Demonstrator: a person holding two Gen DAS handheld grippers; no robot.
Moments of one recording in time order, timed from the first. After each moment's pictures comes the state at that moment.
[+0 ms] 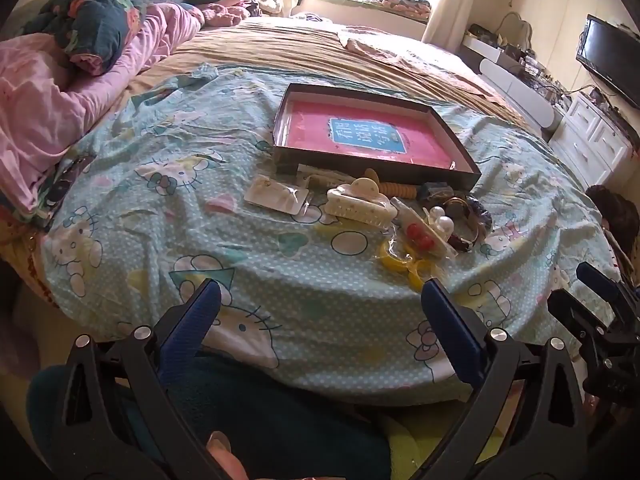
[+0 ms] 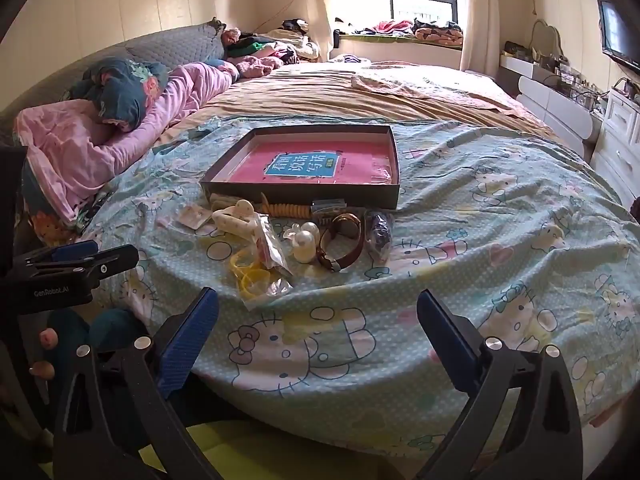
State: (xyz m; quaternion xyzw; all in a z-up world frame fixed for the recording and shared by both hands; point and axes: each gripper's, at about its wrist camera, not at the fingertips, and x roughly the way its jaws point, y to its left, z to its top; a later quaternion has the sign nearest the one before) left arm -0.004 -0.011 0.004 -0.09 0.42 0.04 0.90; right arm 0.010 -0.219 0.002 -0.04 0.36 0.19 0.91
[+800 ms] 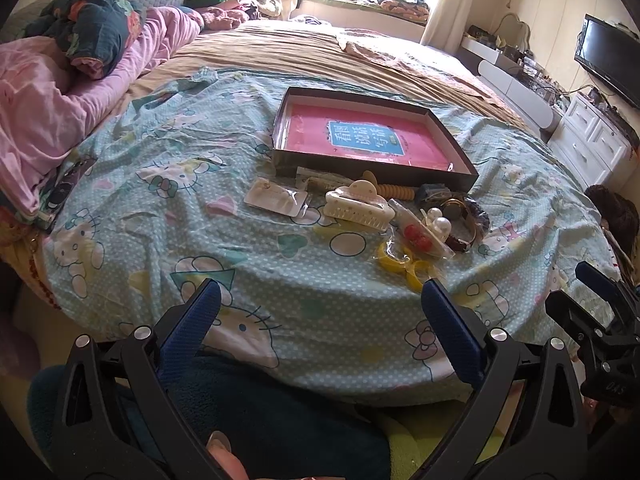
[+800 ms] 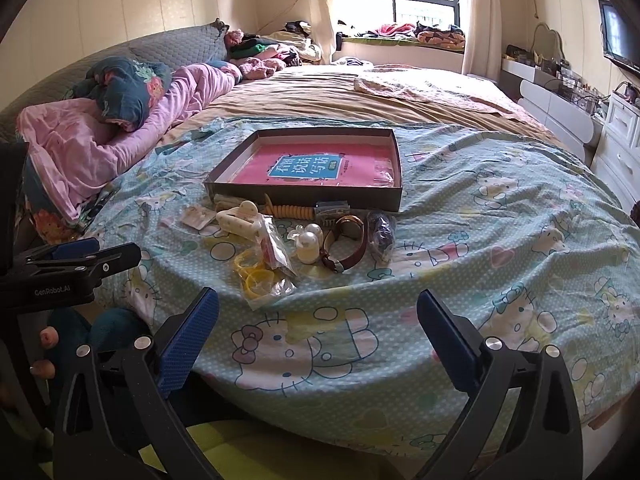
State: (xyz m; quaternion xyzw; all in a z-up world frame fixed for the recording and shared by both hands) left arm -0.005 -0.011 0.006 -0.09 0.42 0.04 0.90; right arm 0.007 -0.218 0.004 -0.04 0.36 0.19 0.91
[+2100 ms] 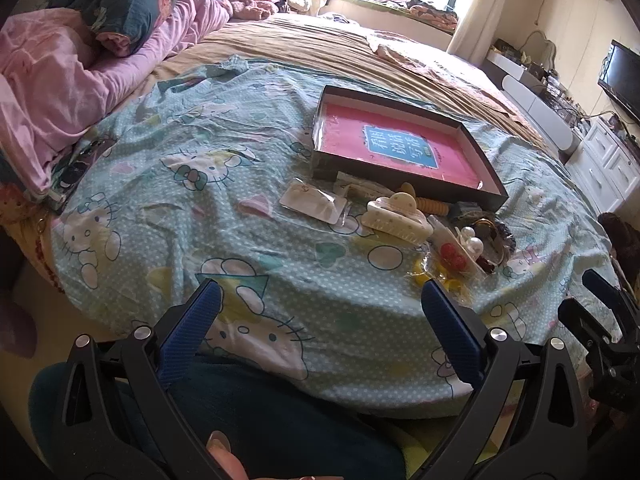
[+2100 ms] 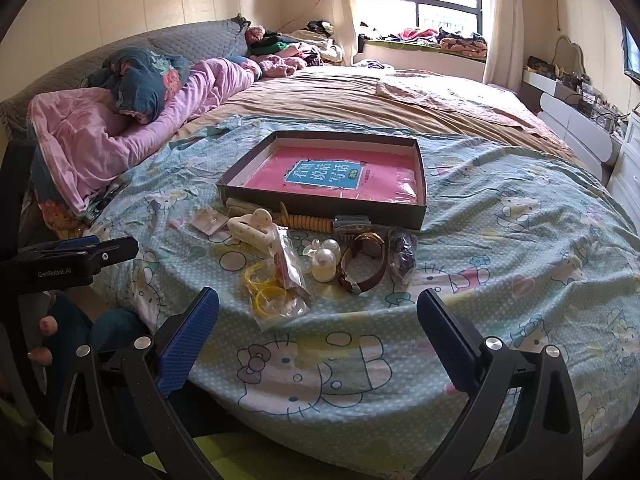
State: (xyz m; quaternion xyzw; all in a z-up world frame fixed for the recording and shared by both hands) left arm 0.002 0.027 0.001 -0.13 0.42 0.08 0.89; right arm 0.029 -0.199 0.005 -0.06 0.35 0.22 0.91
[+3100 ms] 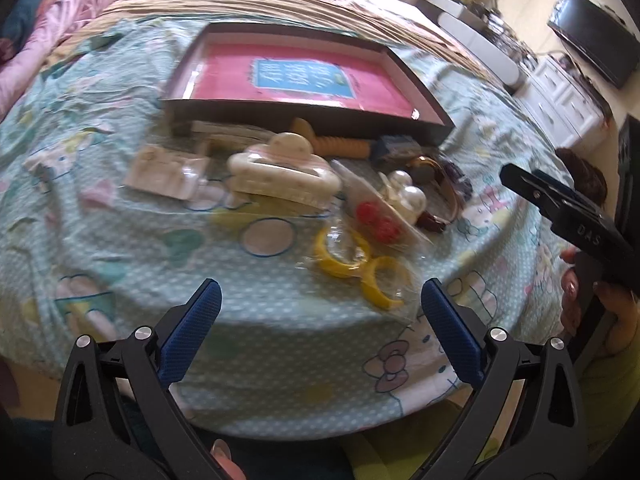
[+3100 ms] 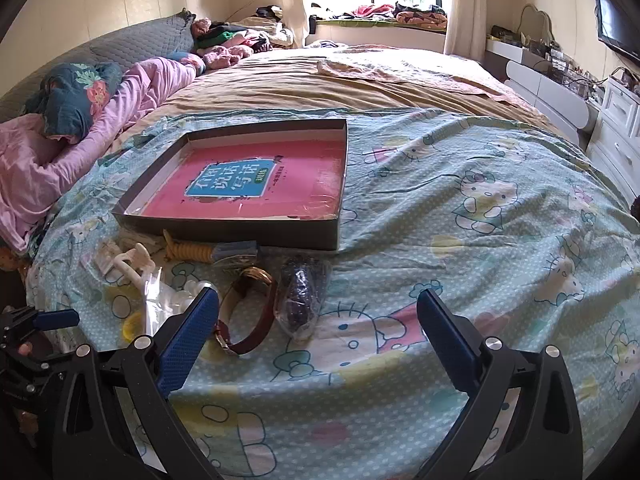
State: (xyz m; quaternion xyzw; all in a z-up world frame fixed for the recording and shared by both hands) left arm 0.067 -0.039 -0.053 -0.10 0.50 -0.08 0.86; right arm 0.139 -0.254 -0.032 -0.03 0.39 0.15 0.91
